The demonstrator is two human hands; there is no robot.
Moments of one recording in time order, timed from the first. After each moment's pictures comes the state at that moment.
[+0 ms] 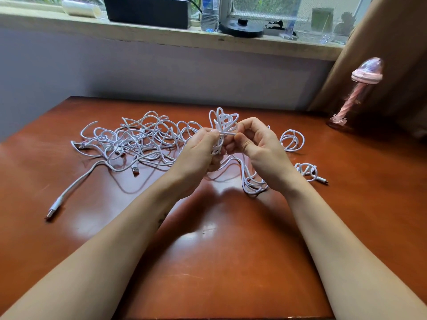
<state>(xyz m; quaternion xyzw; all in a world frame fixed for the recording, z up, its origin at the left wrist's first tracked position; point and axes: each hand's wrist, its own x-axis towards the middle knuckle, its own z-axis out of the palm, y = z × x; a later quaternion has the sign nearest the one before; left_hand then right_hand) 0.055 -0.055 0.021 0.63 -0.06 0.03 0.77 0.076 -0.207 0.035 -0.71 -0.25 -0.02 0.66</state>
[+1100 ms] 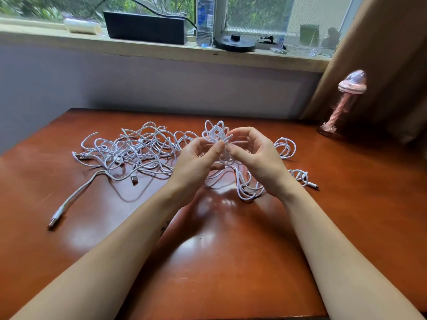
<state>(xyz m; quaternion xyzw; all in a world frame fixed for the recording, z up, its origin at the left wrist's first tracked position) 0.056 -0.059 0.015 0.64 -0.06 0.10 0.76 0.078 -0.217 0.035 -0.72 -0.22 -0.05 0.65</state>
